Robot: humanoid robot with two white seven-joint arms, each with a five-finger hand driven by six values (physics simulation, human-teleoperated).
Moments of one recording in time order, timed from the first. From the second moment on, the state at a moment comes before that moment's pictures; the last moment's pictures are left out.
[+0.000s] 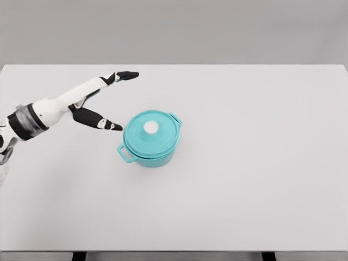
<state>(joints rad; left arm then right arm) -0.39 0.59 -0.33 -1.54 0.25 -0.35 -0.61 0.03 0.00 -0.04 0.08 0.03 -0.07 -0.15</state>
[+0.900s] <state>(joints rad) -0.42 0.58 -0.45 -1.59 0.20 -0.13 -0.61 0.03 0.00 -0.04 0.08 0.03 -0.07 -0.15</state>
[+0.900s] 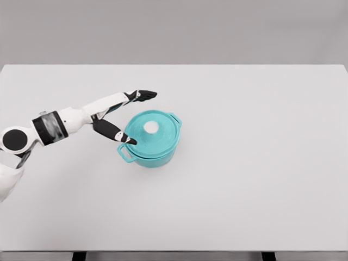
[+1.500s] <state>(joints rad) -0.41 0.56 -0.45 -1.61 0.19 -0.13 -0.61 0.03 0.00 -0.04 0.08 0.03 -0.07 -0.15</state>
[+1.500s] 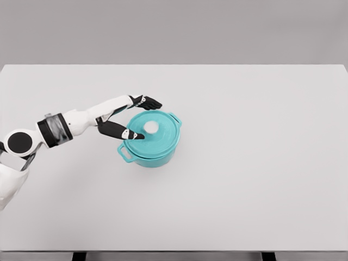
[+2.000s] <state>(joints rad) -0.40 0.52 -0.45 -1.61 0.12 -0.14 -0.61 0.03 0.00 -0.04 0.08 0.03 -0.07 -0.15</state>
